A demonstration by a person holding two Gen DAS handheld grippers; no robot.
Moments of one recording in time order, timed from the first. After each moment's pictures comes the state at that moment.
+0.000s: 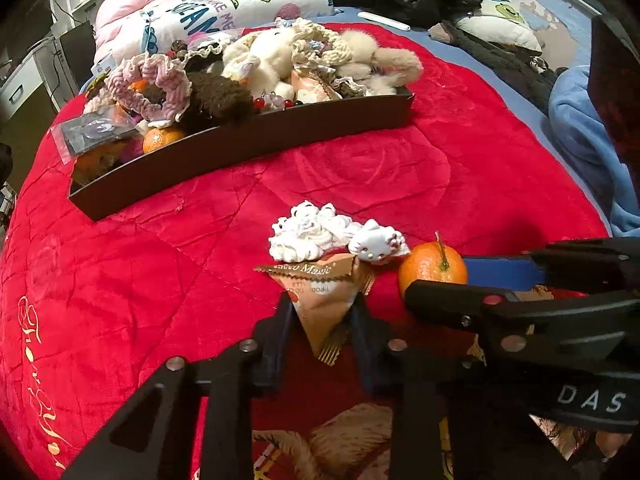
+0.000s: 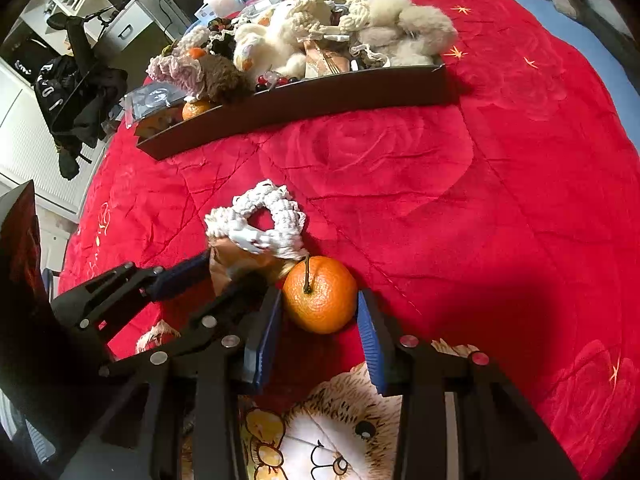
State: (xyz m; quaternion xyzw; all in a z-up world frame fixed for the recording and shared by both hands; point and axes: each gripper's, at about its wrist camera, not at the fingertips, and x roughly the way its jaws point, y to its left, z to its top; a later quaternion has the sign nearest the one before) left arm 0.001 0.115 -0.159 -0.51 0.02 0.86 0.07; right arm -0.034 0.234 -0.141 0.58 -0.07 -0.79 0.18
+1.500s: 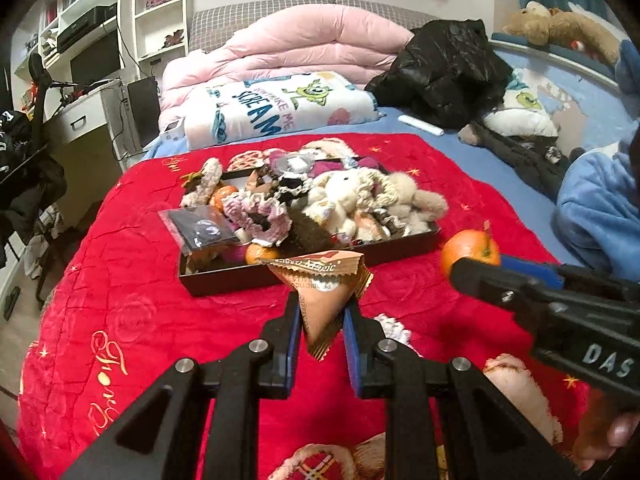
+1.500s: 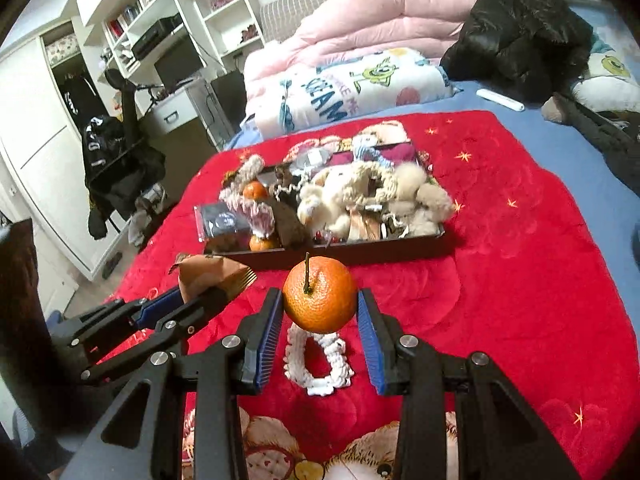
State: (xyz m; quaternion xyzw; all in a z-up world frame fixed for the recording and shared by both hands) left arm 0.025 0.086 -0.071 -0.36 0.01 0.93 -0.01; right arm -0.008 0.235 -0.051 0.38 -0.09 -0.90 0.19
